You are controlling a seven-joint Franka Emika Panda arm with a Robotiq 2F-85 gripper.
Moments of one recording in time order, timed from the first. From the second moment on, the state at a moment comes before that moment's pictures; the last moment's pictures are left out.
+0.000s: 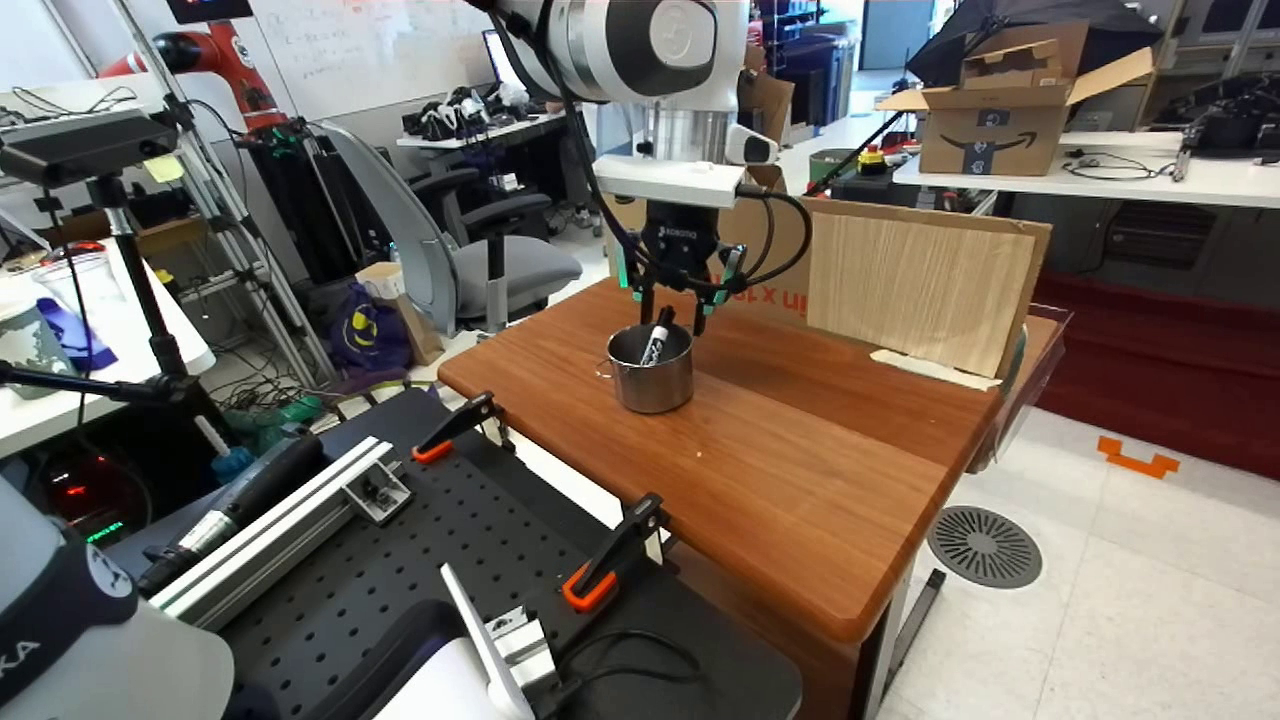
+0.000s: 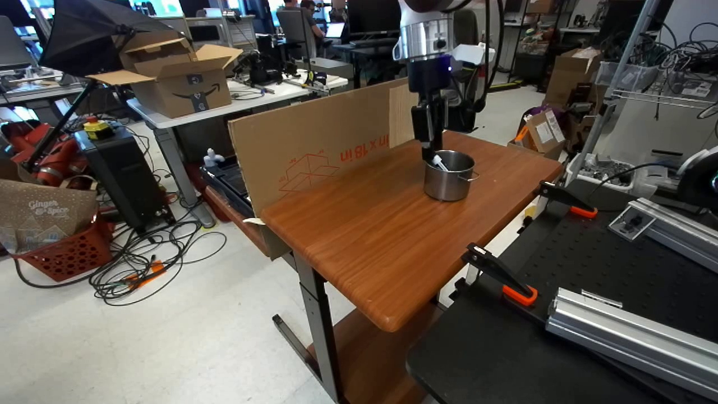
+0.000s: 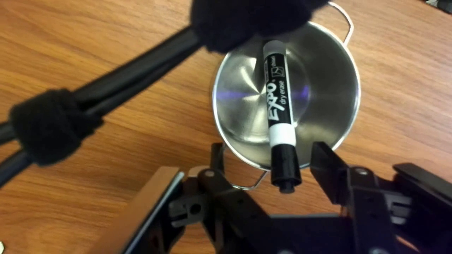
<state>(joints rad) -0.03 0.45 0.04 -2.04 0.00 2.28 -0.40</state>
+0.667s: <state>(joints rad) -0.03 0.46 0.04 -1.98 -0.01 2.21 -0.39</state>
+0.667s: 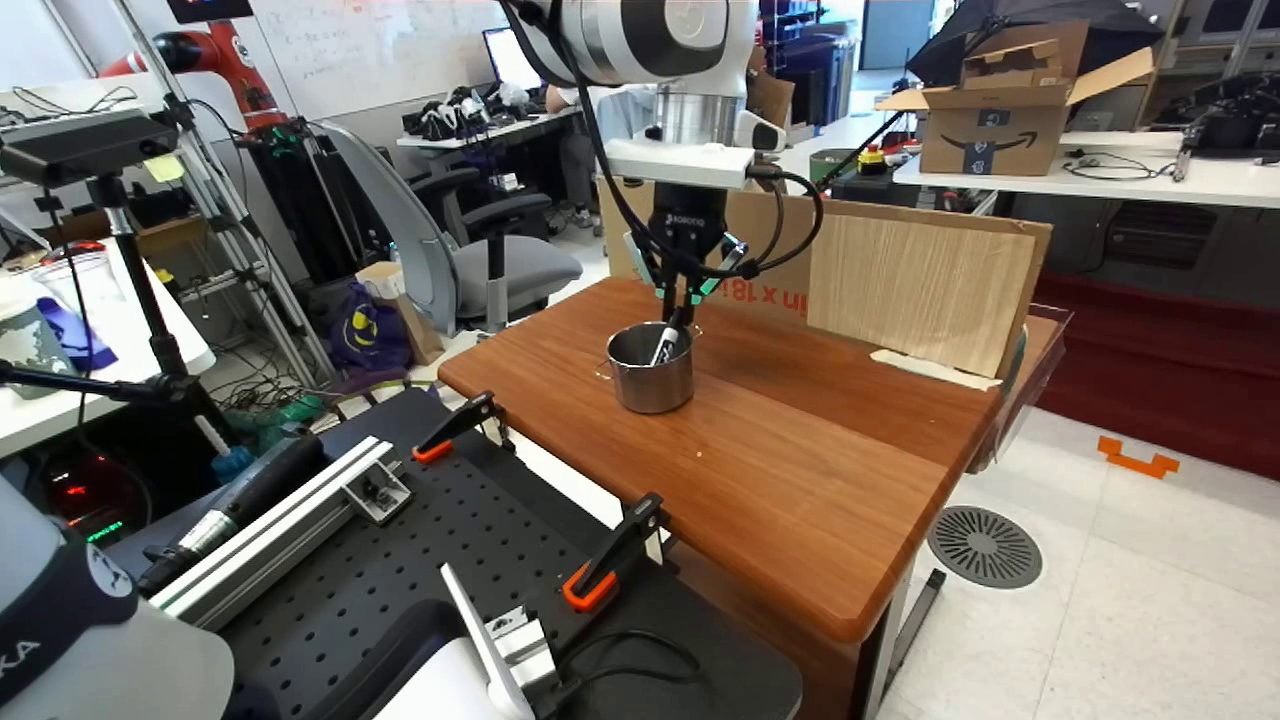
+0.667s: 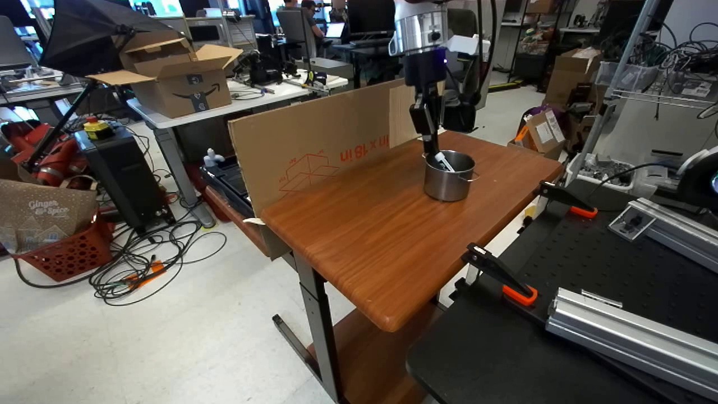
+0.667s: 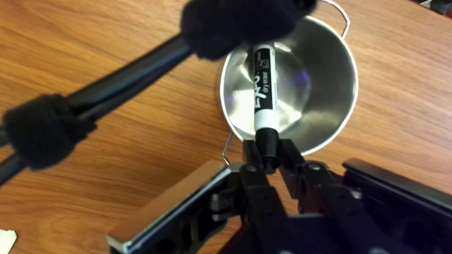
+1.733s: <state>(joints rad) -0.10 0.35 0.03 -1.94 0.01 2.12 -0.39</state>
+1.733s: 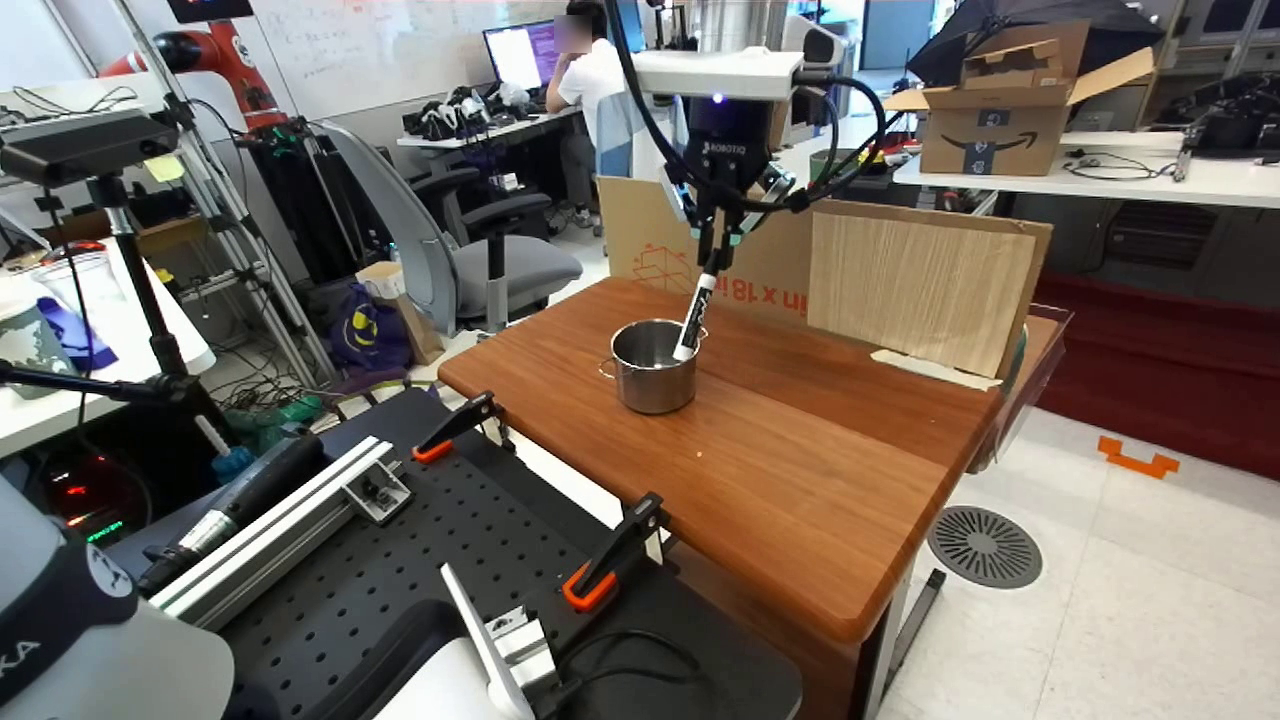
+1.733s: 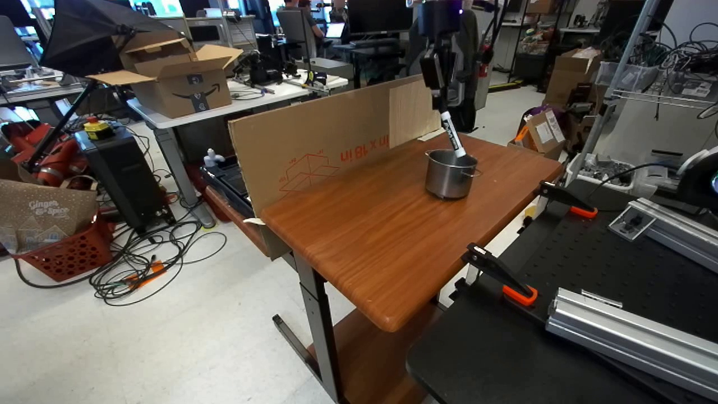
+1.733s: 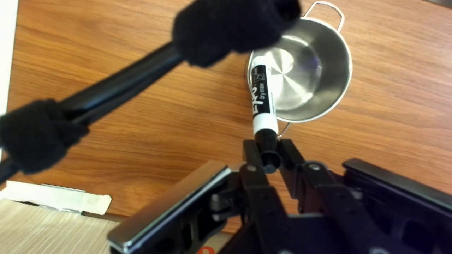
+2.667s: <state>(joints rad) -0.18 0.36 -0.04 -1.87 0.05 2.10 -0.38</state>
